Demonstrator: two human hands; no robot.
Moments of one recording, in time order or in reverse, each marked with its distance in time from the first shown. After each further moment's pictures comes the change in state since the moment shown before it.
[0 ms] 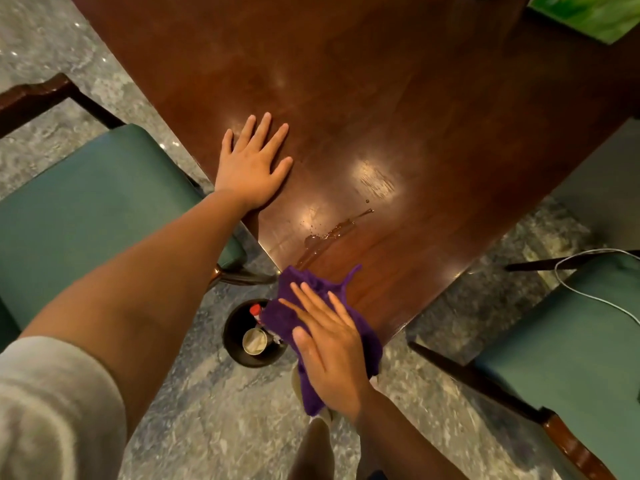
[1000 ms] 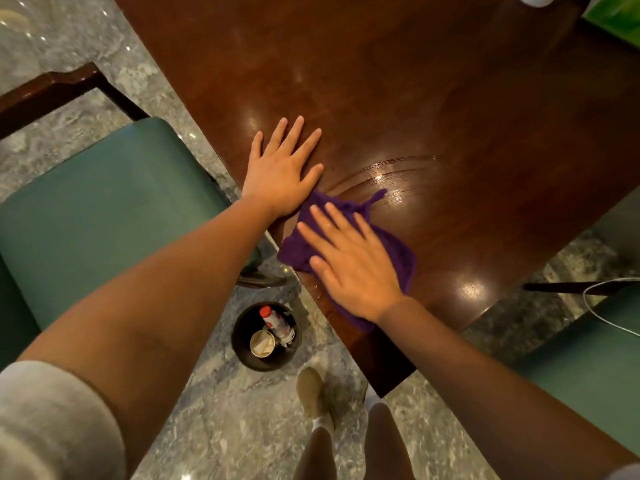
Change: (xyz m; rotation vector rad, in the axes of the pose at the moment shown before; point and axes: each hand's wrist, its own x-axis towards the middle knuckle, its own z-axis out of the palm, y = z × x) left_hand 0.001 -0.001 0.002 -0.047 0.022 0.000; right_hand 0.119 0.040 -0.020 -0.735 -0.189 -0.258
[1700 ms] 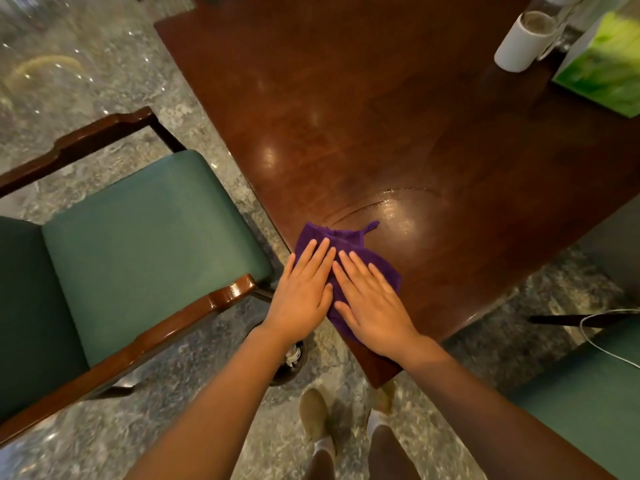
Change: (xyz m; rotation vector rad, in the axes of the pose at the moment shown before) left_hand -0.155 0.065 -0.004 -0.252 -0.077 0.027; right_hand -0.057 -0.002 -0.004 0.018 -0.064 0.005
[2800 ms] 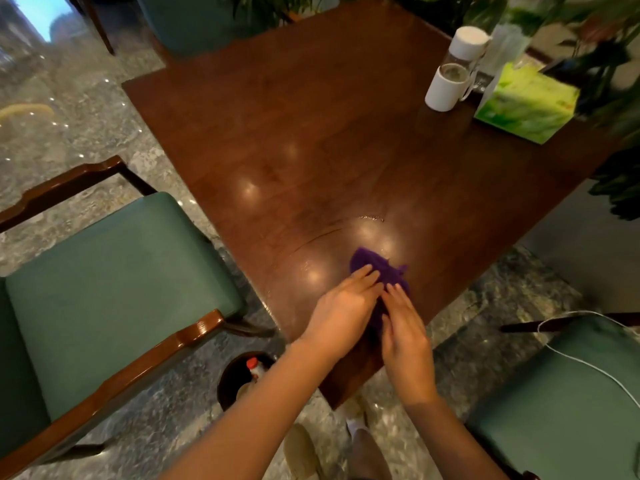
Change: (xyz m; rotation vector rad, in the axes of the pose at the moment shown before) left_hand 0.043 0.121 -0.013 -0.070 0.119 0.360; right_hand -0.073 0.041 -0.031 0.386 0.564 0.398
